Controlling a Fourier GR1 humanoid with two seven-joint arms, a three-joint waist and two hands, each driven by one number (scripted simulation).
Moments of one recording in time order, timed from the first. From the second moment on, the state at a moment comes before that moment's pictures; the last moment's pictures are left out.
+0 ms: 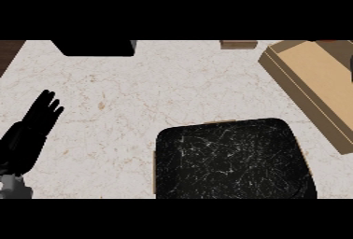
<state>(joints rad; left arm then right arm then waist) -0.03 0.25 0.20 -1.64 0.24 -0.10 0.27 -0.94 -0.48 -0.08 -1.33 0.98 0.28 0.66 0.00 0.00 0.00</state>
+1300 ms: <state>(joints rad) -0.04 0.22 0.19 -1.67 0.22 -0.10 0.29 -0.92 -0.60 -0.27 -0.58 0.95 -0.02 0.20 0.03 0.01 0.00</state>
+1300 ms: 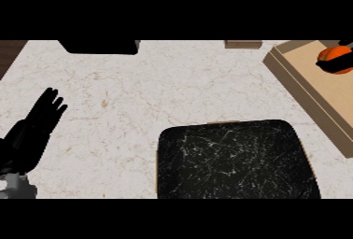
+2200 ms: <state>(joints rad) -0.06 0.22 0.21 -1.62 0.22 -0.11 0.27 -0.91 -0.61 -0.61 -0.50 0.61 -0.21 -0.08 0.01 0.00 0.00</state>
